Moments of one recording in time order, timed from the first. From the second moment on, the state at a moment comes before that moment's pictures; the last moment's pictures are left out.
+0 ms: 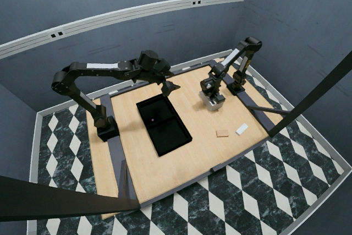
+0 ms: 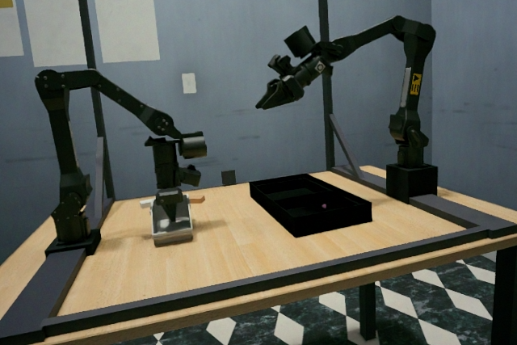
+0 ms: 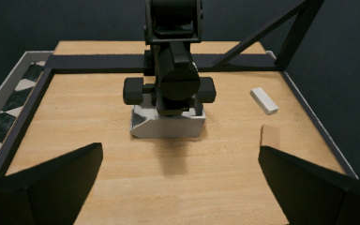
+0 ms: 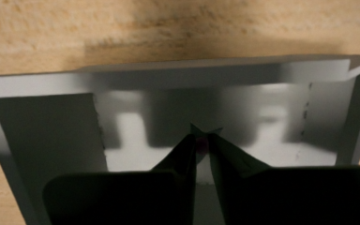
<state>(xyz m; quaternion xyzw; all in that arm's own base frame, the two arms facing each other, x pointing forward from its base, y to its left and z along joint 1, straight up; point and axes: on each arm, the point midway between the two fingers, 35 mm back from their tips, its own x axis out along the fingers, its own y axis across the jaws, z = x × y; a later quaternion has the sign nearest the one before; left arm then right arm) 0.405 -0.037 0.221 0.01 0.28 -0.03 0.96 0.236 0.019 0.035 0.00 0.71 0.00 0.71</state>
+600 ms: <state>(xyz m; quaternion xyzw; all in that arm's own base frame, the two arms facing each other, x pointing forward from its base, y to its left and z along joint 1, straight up) 0.405 -0.037 0.221 0.01 0.28 -0.03 0.96 0.236 0.019 0.027 0.00 0.71 0.00 0.71</state>
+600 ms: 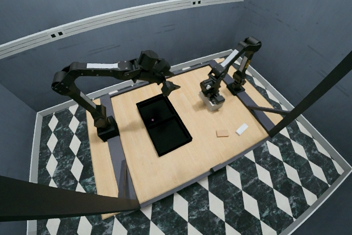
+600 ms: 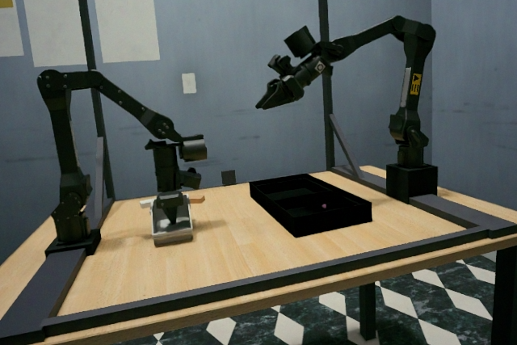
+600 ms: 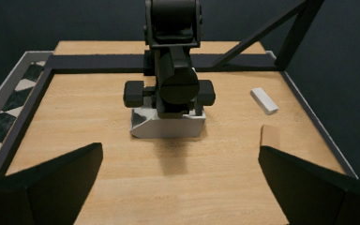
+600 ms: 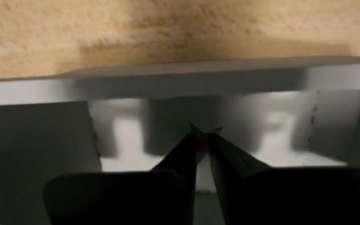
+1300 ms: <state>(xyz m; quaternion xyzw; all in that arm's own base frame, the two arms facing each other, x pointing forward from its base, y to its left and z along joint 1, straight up) 0.405 -0.037 0.221 0.01 0.28 -0.03 0.96 0.237 0.019 0.022 0.00 0.71 0.00 0.71</state>
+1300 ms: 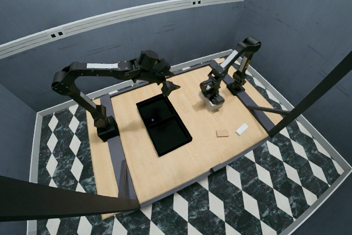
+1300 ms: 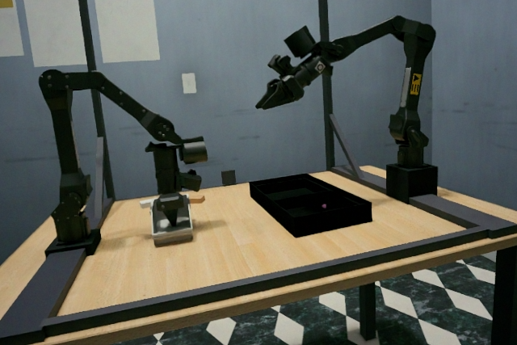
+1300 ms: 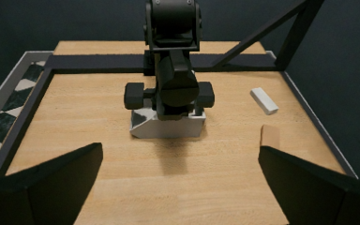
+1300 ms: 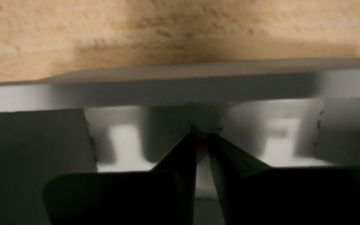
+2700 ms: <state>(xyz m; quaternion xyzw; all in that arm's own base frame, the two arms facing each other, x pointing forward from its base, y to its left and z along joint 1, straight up) 0.405 -0.037 0.221 0.01 0.28 -0.03 0.96 0.225 0.015 0.112 -0.01 0.66 0.01 0.75</state>
